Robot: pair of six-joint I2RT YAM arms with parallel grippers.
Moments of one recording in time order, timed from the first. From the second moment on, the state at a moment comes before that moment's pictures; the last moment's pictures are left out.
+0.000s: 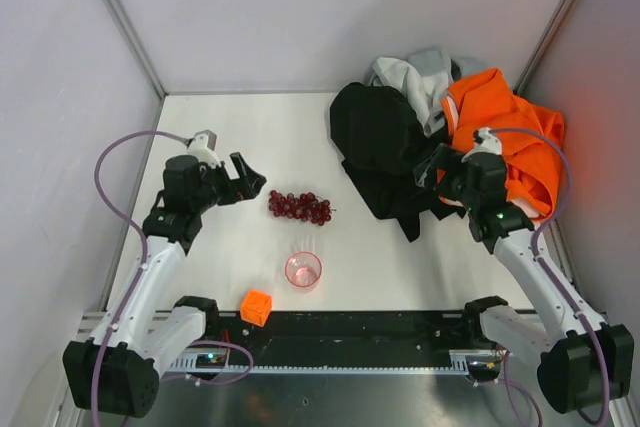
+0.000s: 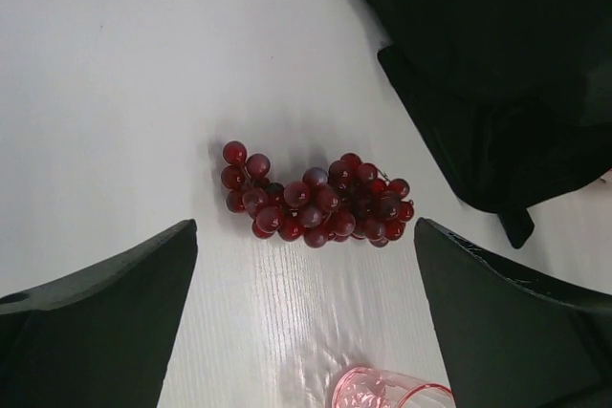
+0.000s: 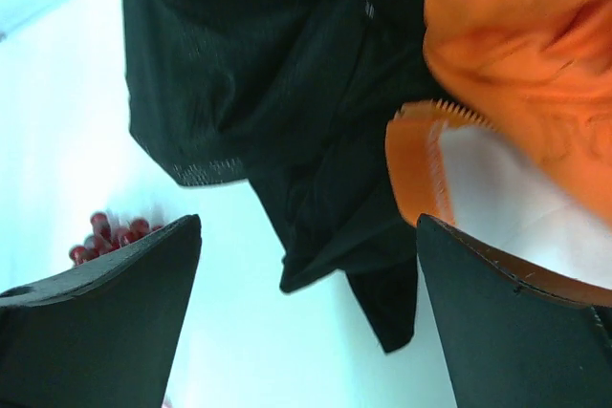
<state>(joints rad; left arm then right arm) -0.12 0.91 0.74 -0.30 0.25 -0.40 0.20 0.95 0.73 -0.18 0.02 0.56</state>
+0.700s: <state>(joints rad) -0.12 0.88 0.74 -0.37 0.19 -0.43 0.34 1.05 0.74 -0.31 0.08 0.66</state>
